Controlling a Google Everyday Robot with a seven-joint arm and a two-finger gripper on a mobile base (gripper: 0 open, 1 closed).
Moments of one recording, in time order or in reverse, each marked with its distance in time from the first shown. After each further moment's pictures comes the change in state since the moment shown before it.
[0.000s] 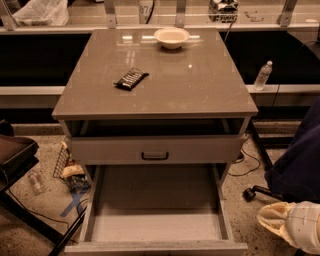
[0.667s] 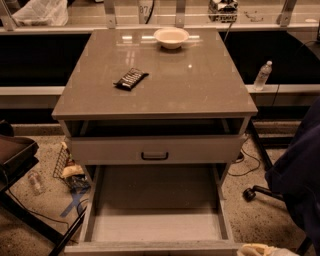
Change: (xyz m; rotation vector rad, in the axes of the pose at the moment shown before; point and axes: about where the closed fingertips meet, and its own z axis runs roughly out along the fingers) arm 0.052 0.092 0.088 -0.029 -0.182 0.136
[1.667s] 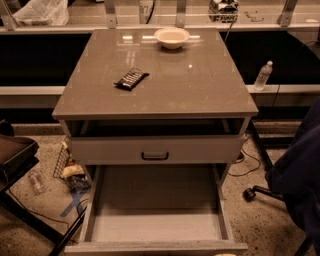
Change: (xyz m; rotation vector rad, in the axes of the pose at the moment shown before) arm 0.052 0.057 0.117 -0.145 -0.178 0.078
